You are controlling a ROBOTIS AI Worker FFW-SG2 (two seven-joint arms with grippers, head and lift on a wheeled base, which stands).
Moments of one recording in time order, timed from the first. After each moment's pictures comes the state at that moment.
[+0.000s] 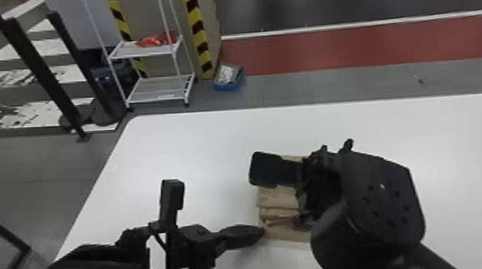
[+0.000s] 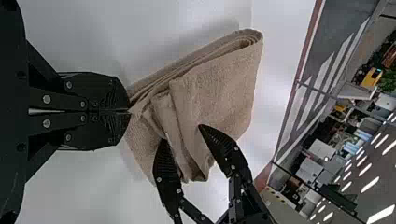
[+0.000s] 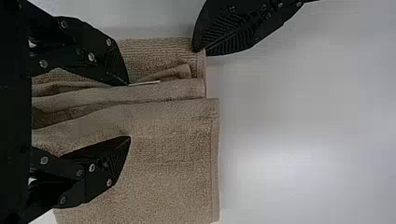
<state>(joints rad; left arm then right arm) 0.19 0.13 0.07 -1.93 0.03 0.93 -0.94 -0.38 -0.13 0.85 -1.69 1.09 1.02 1.32</state>
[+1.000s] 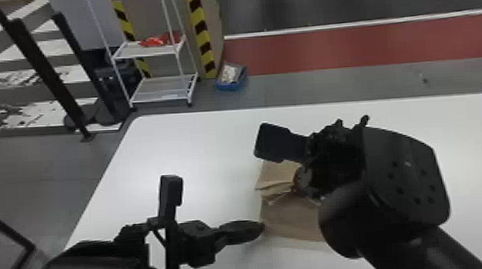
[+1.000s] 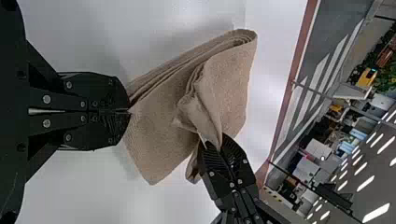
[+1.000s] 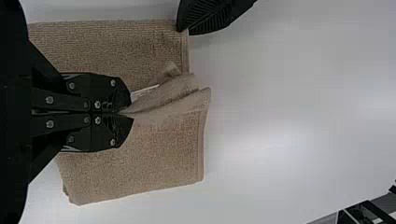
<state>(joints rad) 0.18 0.13 0.09 -1.95 0.04 0.94 -0.94 -0.40 -0.11 0.77 -1.76 1.08 1.01 1.32</state>
